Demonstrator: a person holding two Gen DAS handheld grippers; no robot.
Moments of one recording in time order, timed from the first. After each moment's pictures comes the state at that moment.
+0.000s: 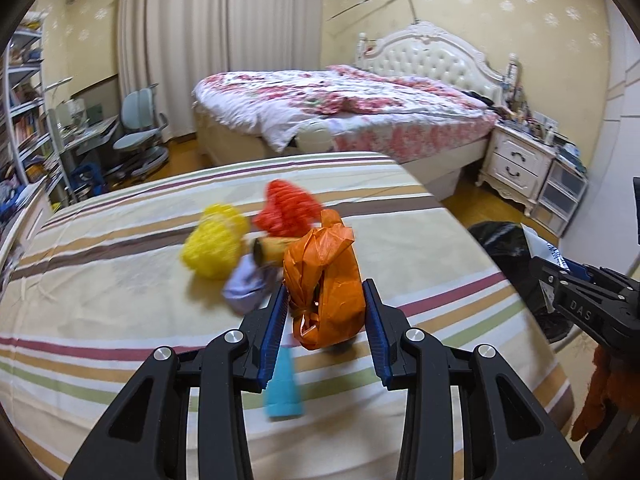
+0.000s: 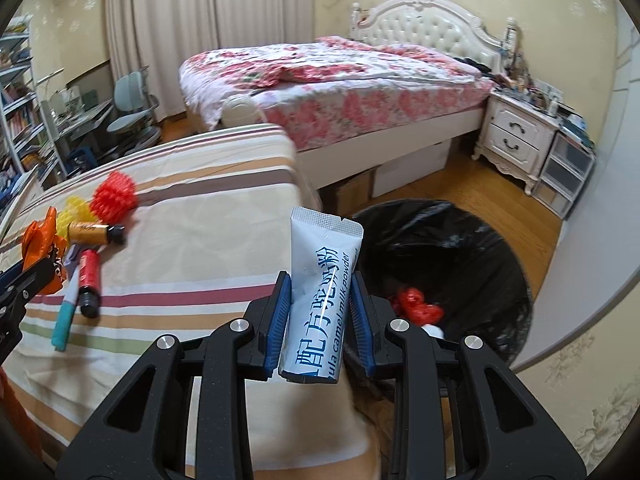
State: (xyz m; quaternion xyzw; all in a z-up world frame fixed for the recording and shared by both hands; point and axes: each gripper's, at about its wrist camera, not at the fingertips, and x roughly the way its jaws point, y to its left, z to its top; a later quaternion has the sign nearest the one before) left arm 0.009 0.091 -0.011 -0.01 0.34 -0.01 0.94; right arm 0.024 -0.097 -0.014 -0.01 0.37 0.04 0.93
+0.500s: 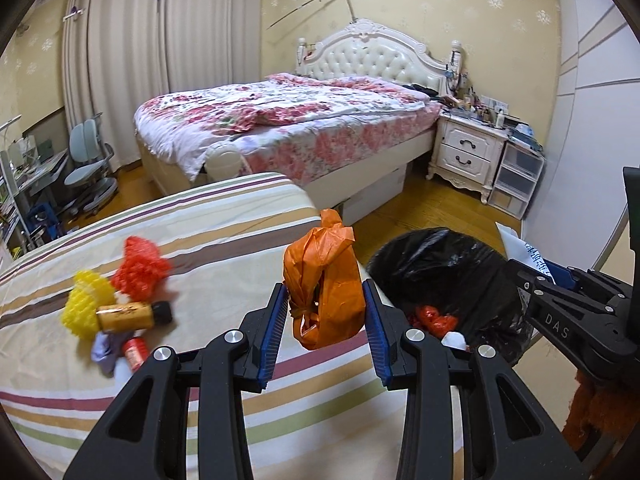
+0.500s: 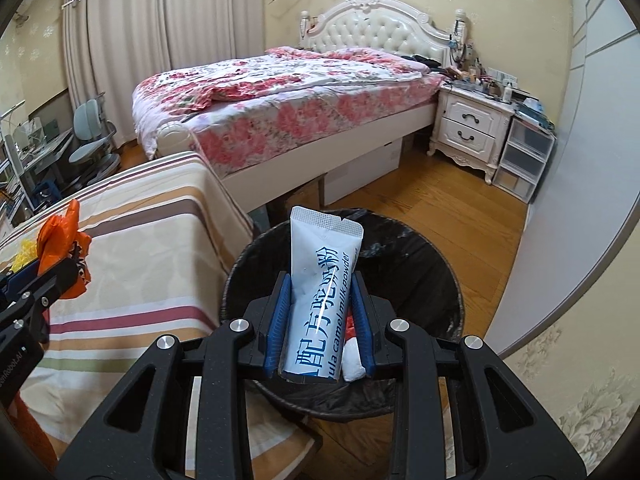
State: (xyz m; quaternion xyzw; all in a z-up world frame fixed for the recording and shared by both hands) left arm 0.057 -0.016 -0.011 0.03 0.32 -0.09 0.94; right arm 0.041 -0.176 -0.013 0.02 0.36 -0.03 0.93
